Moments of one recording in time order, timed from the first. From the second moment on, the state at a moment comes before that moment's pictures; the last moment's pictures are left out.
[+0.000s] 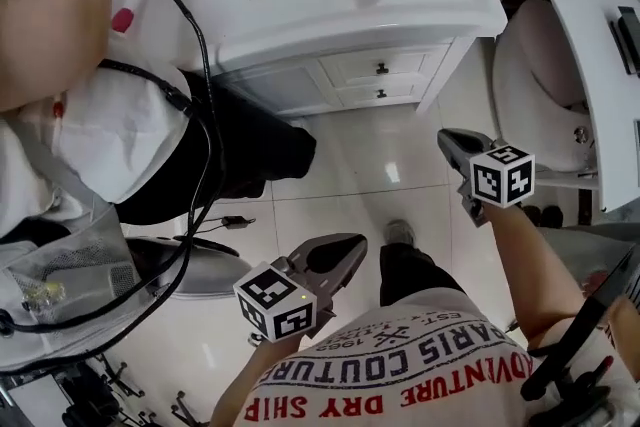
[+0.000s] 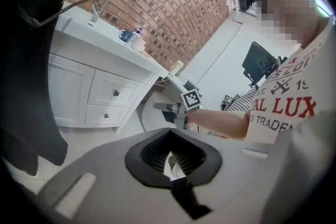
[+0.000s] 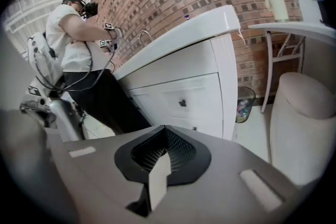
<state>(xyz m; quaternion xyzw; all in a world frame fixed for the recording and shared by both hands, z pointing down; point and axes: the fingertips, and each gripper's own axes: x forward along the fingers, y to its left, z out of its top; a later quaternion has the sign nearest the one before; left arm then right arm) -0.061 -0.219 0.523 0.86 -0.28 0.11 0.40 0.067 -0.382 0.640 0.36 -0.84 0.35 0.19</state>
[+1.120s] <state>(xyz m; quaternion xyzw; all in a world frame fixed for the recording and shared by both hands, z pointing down) -0.069 0.153 0.314 0.95 -0.21 0.05 0.22 -0.027 0.158 0.318 0.20 -0.95 0.24 0.09</state>
